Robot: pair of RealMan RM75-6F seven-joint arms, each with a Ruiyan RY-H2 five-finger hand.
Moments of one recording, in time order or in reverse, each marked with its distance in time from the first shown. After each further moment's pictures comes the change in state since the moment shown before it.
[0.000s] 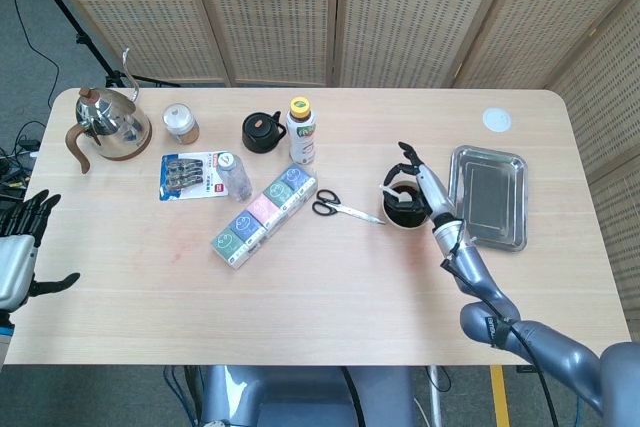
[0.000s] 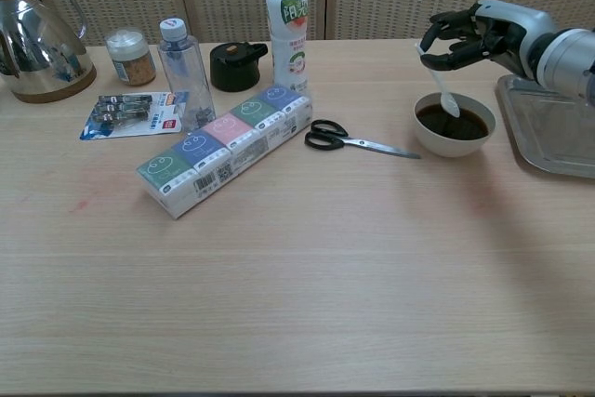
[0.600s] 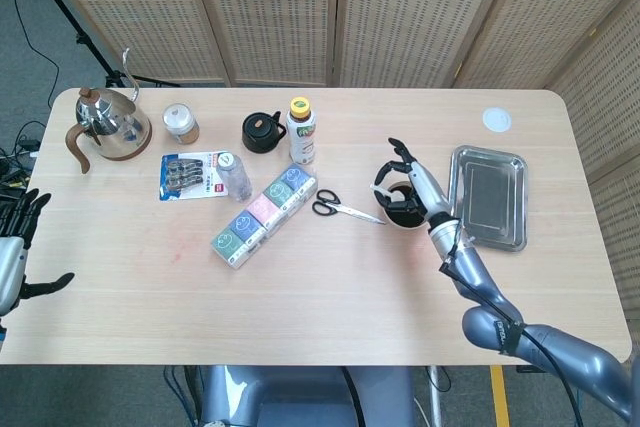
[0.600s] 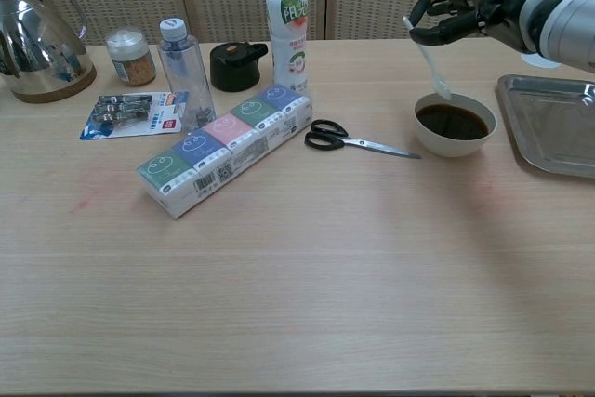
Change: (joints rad) left arm 0.026 0.016 0.000 -0.003 0.038 0.039 -0.043; right arm -0.009 0.108 0.046 -0.243 0.107 0.012 -0.176
